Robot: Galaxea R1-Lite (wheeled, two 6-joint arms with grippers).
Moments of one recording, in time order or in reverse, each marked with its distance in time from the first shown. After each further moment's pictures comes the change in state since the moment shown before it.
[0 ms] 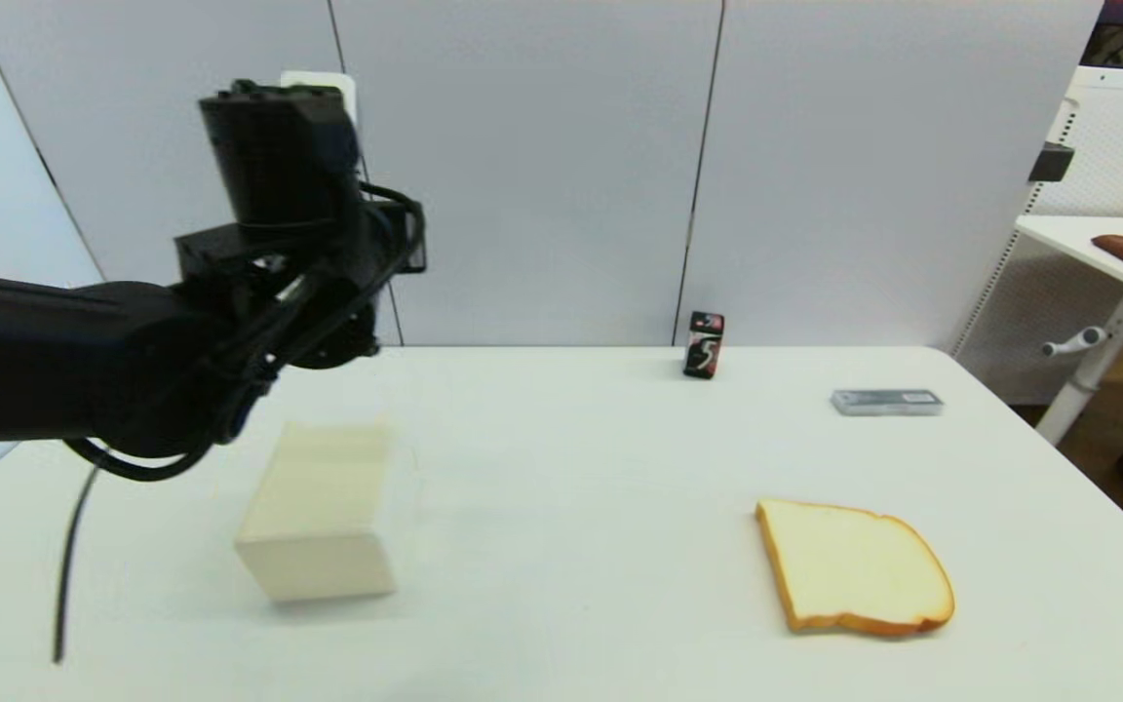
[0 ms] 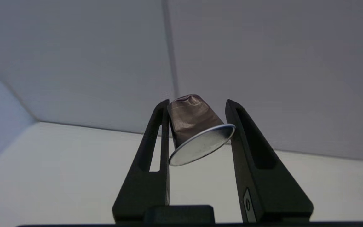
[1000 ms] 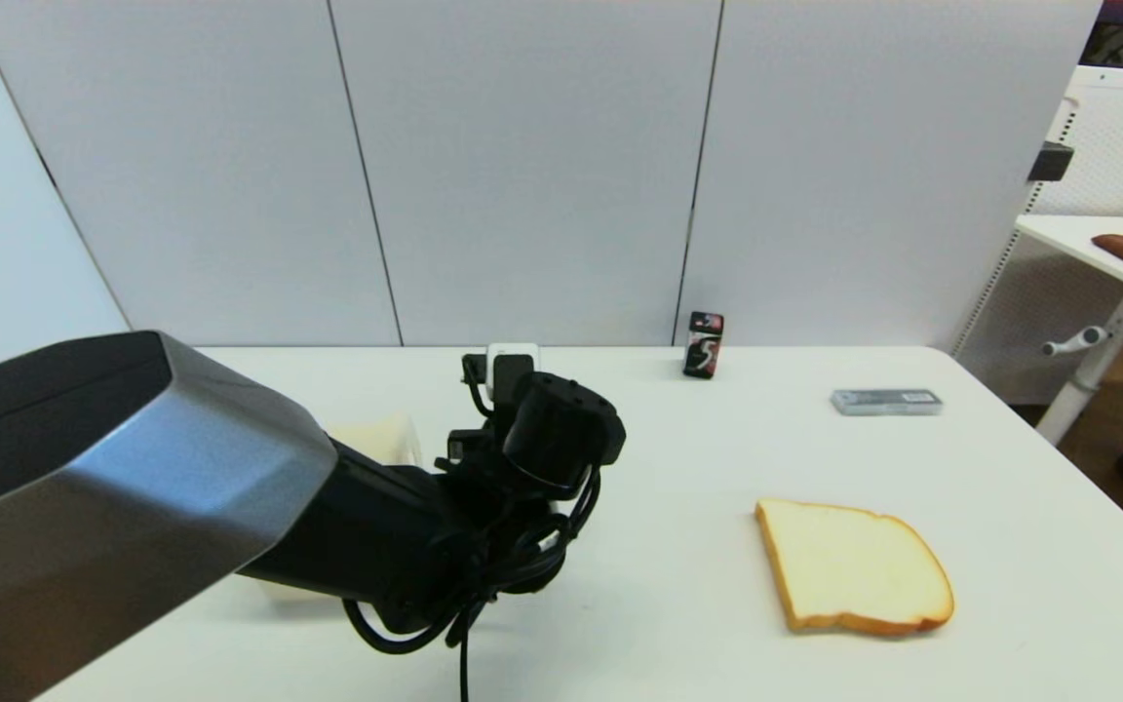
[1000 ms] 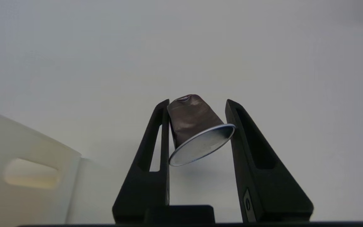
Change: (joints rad) left arm -0.253 0.325 0.122 0.094 0.054 -0.442; right arm 0.000 0.000 0.000 0.000 0.000 0.000
